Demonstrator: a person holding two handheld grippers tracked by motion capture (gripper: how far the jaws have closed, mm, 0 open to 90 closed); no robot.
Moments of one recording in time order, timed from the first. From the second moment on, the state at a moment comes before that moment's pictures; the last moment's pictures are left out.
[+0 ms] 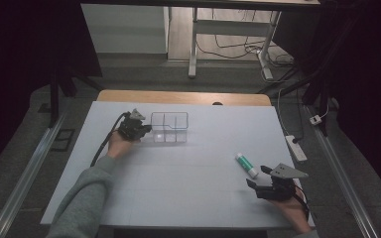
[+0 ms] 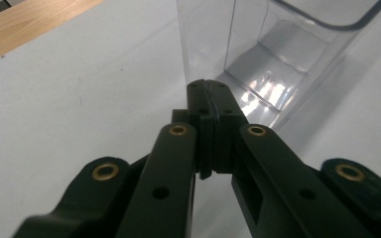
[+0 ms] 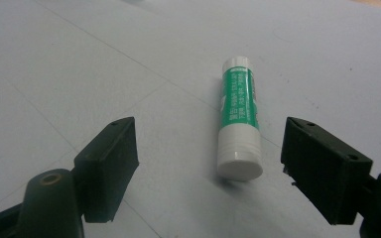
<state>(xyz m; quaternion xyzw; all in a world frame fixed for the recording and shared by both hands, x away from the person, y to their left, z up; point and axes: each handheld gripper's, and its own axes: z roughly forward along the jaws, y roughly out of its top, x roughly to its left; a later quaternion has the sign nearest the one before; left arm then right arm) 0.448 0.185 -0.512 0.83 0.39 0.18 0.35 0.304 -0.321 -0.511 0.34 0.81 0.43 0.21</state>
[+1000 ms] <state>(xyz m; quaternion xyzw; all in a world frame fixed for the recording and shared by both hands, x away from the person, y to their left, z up) 0.457 0.152 -0.512 0.84 0.37 0.17 0.36 0.305 -0.319 -0.513 0.34 0.81 0.42 0.21</state>
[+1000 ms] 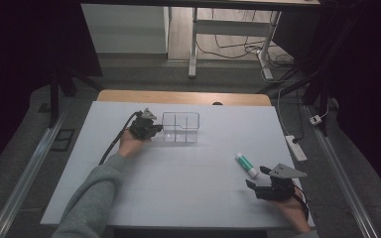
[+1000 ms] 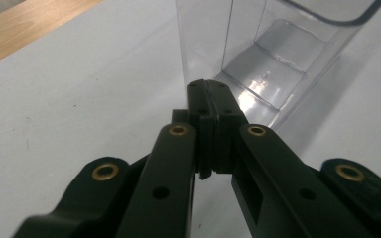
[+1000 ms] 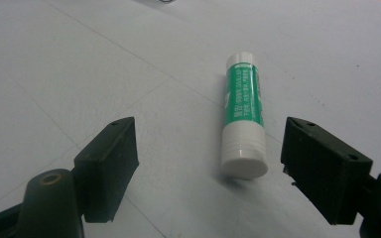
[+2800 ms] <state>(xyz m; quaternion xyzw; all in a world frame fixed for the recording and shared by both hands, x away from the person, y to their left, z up) 0.391 0.179 -0.487 0.84 0.34 0.17 0.39 0.302 -0.321 -0.511 0.33 0.81 0.43 0.20</state>
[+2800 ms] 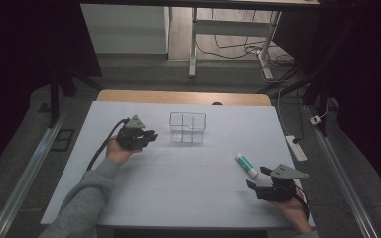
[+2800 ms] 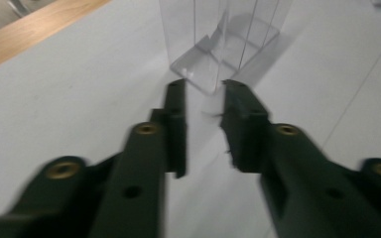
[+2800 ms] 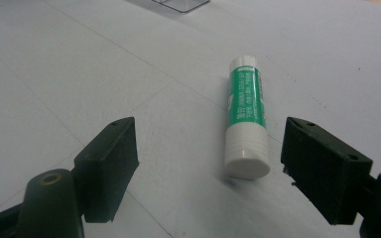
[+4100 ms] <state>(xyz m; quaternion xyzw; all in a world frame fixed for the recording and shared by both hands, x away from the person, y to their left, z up) 0.280 0.223 -0.518 0.82 0.39 0.20 0.38 0.300 -0.321 -0.512 0.34 0.82 0.42 0.21</state>
